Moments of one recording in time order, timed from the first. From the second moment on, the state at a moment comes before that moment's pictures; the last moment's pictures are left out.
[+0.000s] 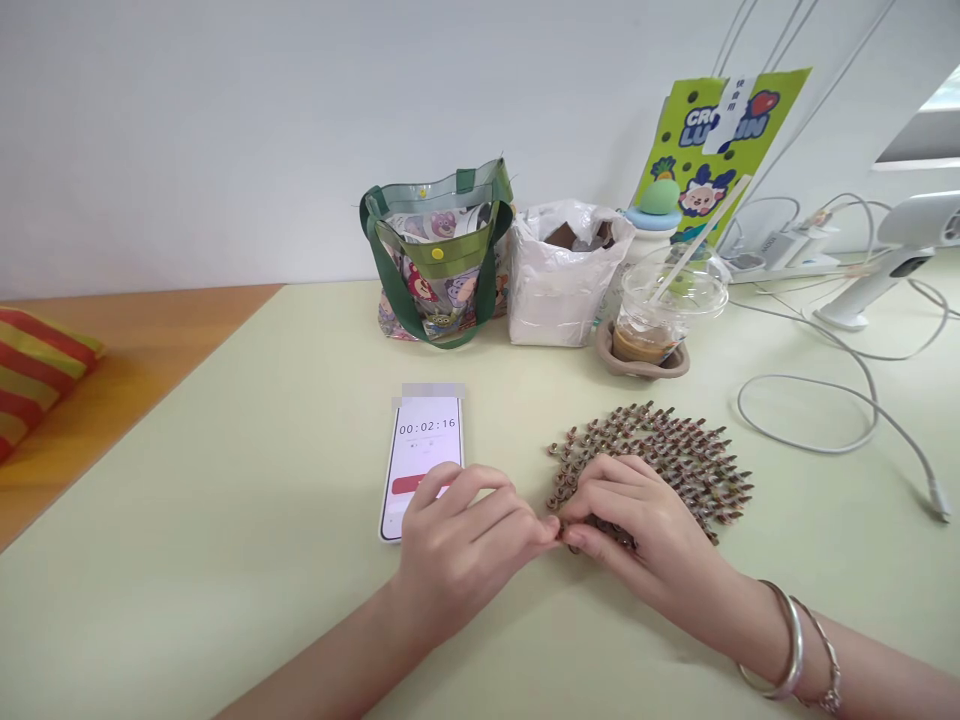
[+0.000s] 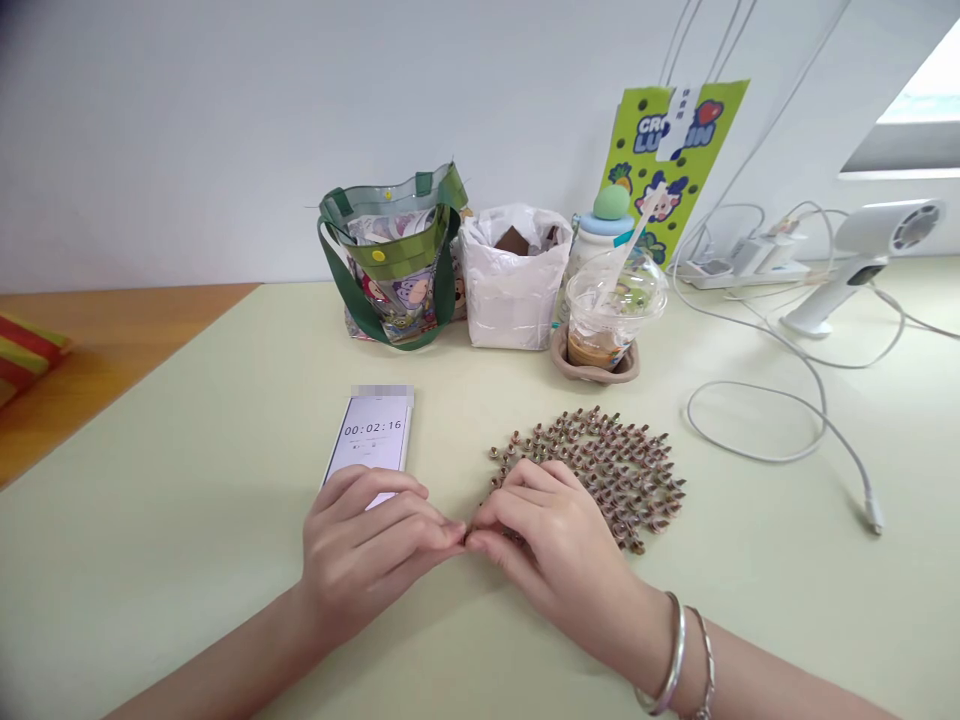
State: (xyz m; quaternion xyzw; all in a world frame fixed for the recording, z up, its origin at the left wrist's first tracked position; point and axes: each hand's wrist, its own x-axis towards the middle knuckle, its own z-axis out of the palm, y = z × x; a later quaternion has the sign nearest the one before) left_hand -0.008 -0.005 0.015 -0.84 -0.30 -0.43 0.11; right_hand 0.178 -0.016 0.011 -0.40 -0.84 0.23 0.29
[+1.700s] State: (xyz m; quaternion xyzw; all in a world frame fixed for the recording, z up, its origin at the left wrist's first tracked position) left_hand -0.012 -0.002 0.015 -0.87 -0.36 -0.33 -0.02; right_hand 0.246 0.008 0.020 -0.55 -0.72 0.17 0.39
